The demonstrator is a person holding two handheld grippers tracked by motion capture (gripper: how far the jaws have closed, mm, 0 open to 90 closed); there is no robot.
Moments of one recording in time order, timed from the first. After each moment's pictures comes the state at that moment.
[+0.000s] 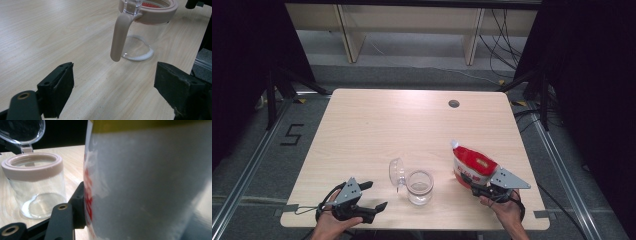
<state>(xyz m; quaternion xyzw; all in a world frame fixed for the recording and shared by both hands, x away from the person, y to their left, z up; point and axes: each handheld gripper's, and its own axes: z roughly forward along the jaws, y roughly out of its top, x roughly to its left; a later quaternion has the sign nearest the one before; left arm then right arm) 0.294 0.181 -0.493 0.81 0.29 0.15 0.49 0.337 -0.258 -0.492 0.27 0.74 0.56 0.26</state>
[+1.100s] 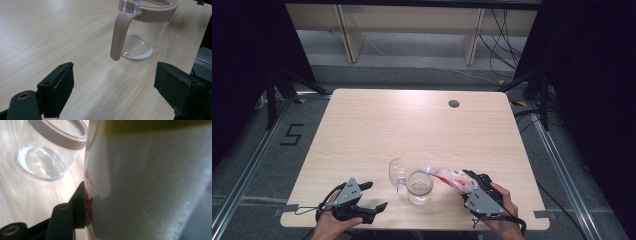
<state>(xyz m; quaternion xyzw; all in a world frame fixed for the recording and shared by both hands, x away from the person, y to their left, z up) 0.294 0.181 -0.494 0.81 0.29 0.15 0.49 0.292 -0.213 -0.461 0.10 0.83 0.35 0.42</state>
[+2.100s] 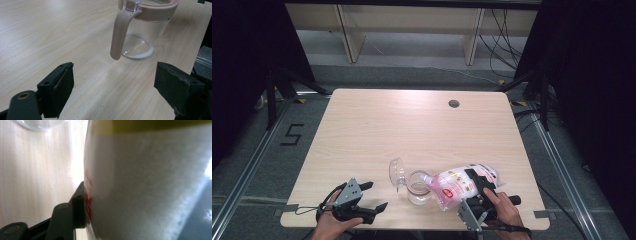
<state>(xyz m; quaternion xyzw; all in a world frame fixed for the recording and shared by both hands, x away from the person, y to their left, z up) 0.292 0.179 -0.495 0.81 0.30 0.15 0.49 0.275 -0.196 -0.454 -0.03 0.82 0.15 0.55</state>
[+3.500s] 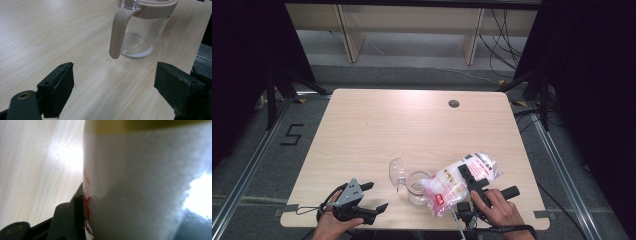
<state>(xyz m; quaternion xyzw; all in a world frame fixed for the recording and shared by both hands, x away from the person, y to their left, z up) 0.294 0.180 -0.495 0.82 0.29 0.16 0.47 0.275 -0.179 -0.452 -0.18 0.76 0.01 0.63</state>
